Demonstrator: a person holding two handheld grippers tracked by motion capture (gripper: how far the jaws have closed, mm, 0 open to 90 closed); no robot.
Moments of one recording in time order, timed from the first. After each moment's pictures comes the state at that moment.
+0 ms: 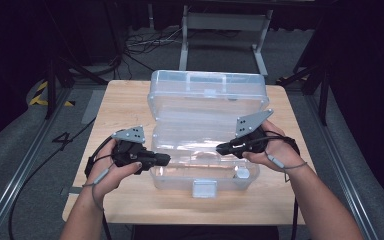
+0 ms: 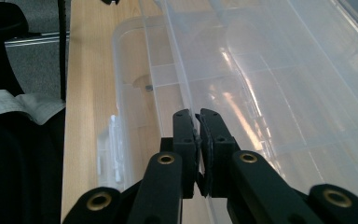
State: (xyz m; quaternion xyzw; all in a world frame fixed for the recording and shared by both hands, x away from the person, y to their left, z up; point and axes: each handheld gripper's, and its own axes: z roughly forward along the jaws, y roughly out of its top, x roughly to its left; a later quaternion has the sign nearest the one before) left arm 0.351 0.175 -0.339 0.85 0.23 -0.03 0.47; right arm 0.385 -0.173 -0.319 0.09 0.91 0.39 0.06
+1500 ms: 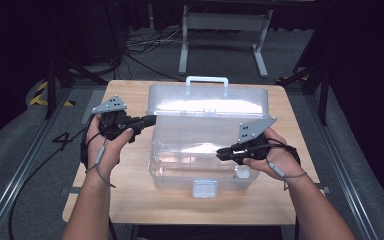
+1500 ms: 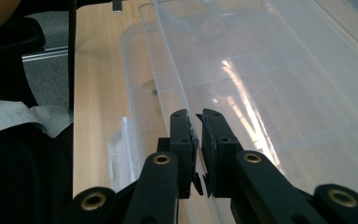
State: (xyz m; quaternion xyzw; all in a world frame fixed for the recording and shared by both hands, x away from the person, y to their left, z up) left arm 0.383 0.195 -0.307 0.76 0.35 0.10 0.54; right arm 0.372 -0.177 -0.330 0.11 0.90 0.42 0.06
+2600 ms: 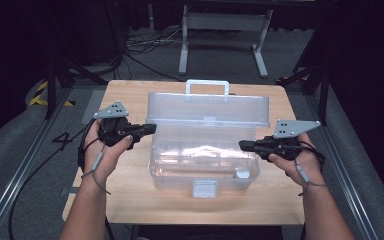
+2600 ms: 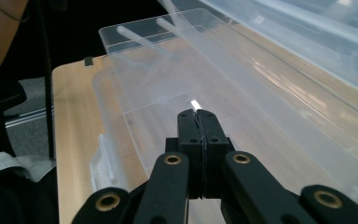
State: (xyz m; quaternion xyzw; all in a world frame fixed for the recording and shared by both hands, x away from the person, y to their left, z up) left arm 0.371 0.196 -0.308 0.79 0.33 0.09 0.51; right arm 0.362 -0.243 -0.325 0.20 0.83 0.51 0.10
